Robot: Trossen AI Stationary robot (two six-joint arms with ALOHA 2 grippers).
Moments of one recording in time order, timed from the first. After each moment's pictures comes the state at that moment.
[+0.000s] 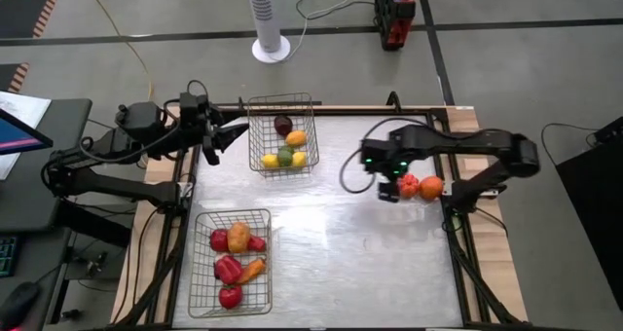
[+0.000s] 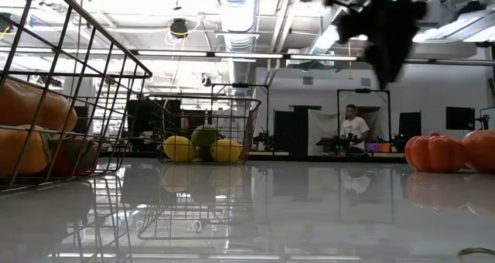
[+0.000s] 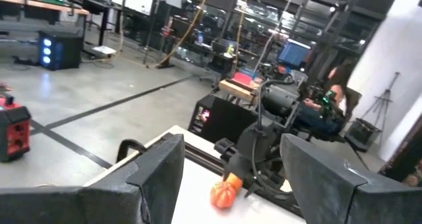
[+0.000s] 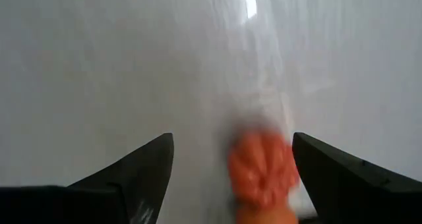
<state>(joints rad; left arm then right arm) 0.12 0.85 1.17 -0.30 -0.22 -0.34 -0.15 1.44 1.25 -1.31 0.03 0.11</state>
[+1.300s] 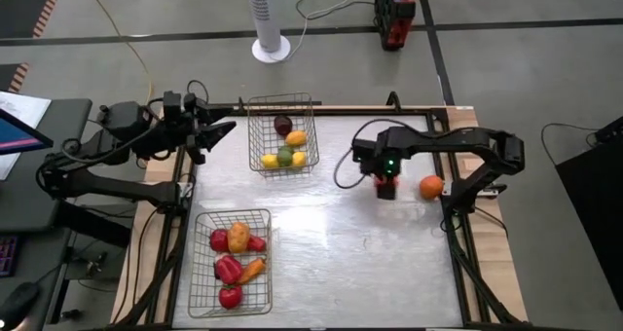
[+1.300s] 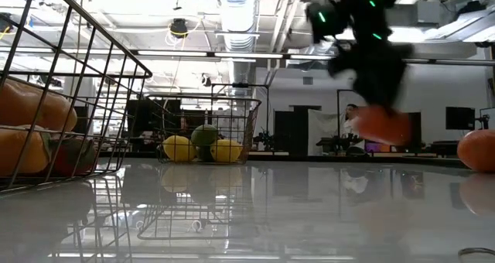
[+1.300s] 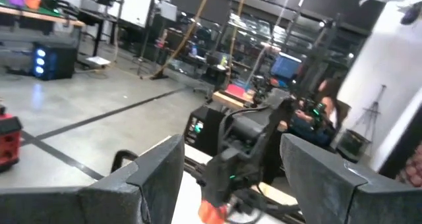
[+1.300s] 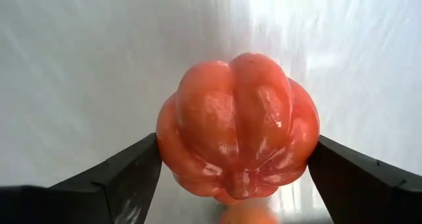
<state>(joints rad) 0.12 0.78 1.17 -0.32 -0.21 -0.35 -0.23 1.57 1.17 -1.19 -0.01 -0.04</state>
